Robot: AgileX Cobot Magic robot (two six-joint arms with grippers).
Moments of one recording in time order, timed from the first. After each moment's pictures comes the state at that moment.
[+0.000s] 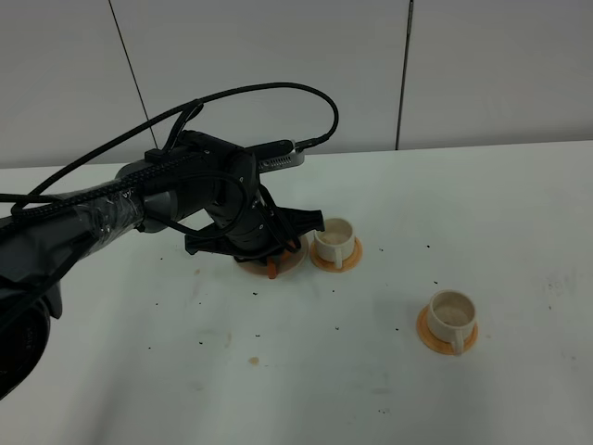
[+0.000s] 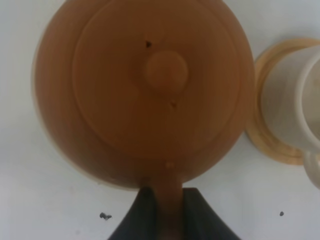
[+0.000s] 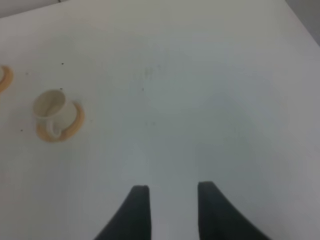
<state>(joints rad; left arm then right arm) -0.48 2.21 -1.67 0.11 0.68 -0.58 0.01 -0.01 -0.49 0.01 1.07 0.13</state>
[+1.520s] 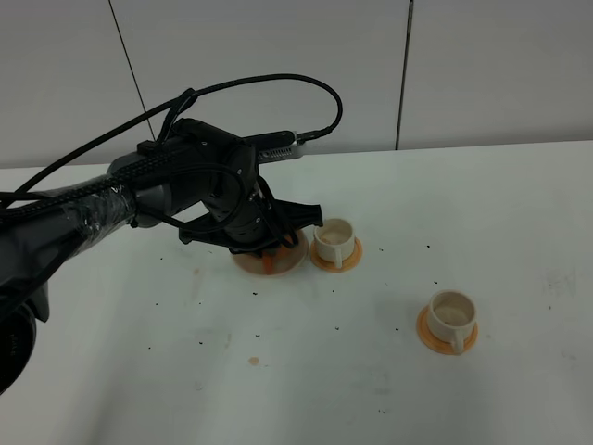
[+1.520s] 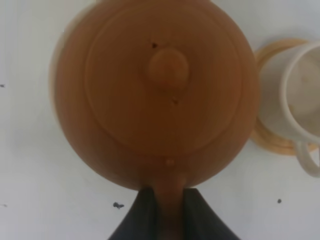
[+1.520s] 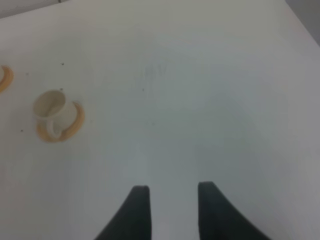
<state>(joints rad) -0.49 2.17 -1.67 0.17 0.72 -0.58 0.01 -0.01 -0.49 0.01 1.07 0.13</state>
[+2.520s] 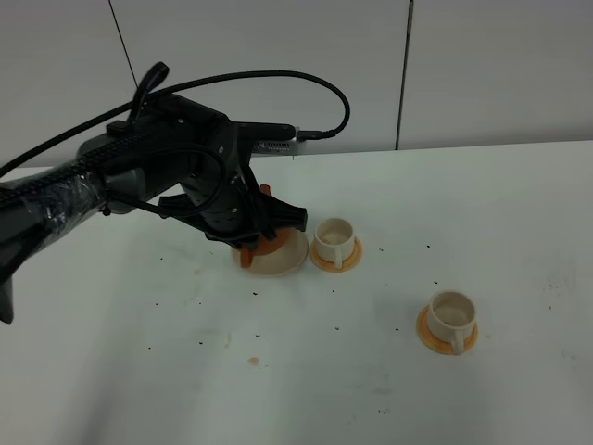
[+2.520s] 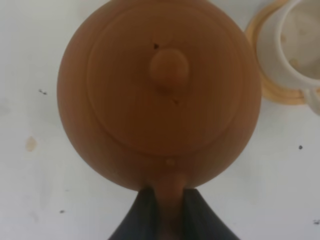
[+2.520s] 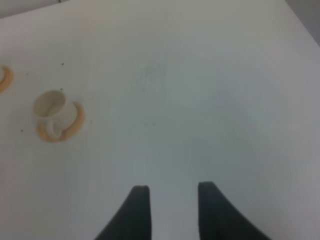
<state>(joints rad) -0.47 2.09 -1.67 0.17 0.83 -0.33 0.01 -0.01 -0.49 0.01 1.07 0.13</state>
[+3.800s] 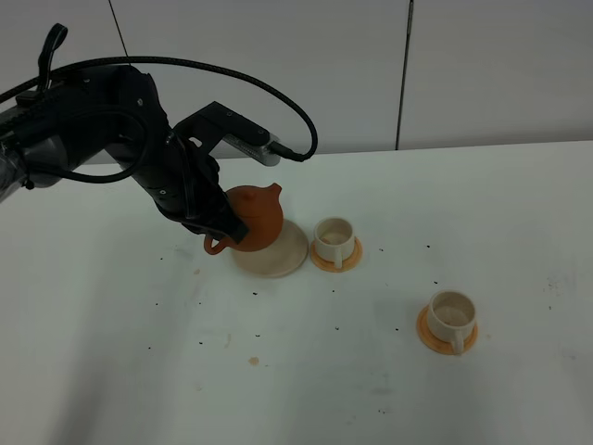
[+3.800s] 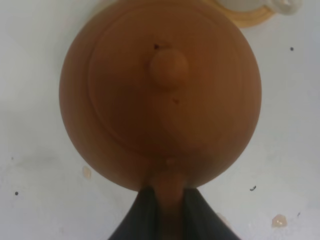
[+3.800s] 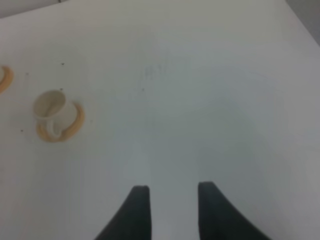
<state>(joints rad) -0.33 2.02 -1.67 -0.07 0.91 0.49 0.01 -0.01 -0.49 0.01 1.07 0.13</state>
